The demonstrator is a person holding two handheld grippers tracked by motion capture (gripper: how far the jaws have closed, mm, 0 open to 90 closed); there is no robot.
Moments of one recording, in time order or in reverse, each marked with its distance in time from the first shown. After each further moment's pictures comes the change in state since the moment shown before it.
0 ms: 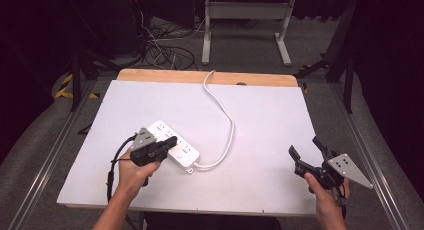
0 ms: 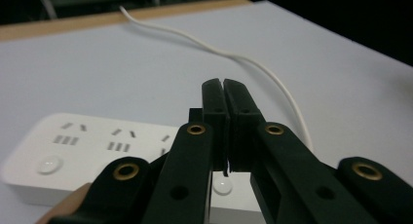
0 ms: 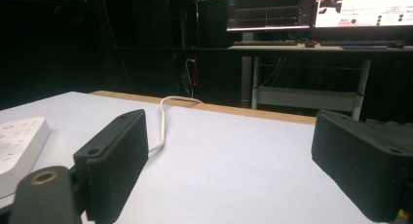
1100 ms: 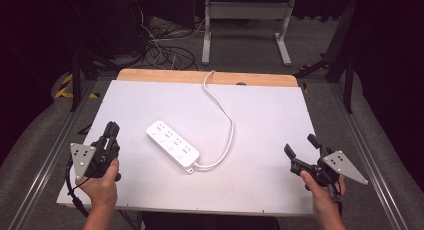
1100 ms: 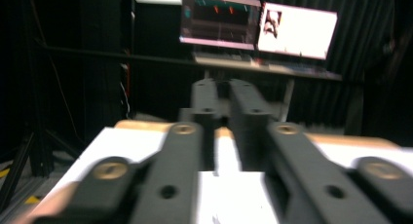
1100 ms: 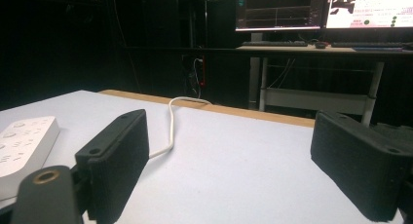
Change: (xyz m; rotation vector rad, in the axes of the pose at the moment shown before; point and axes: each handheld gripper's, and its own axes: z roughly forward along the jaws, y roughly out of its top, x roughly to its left) left arm 0.031 -0.016 -0.070 -0.501 0.538 -0.113; right arm 0.005 0.001 0.010 0.003 0.033 -0.010
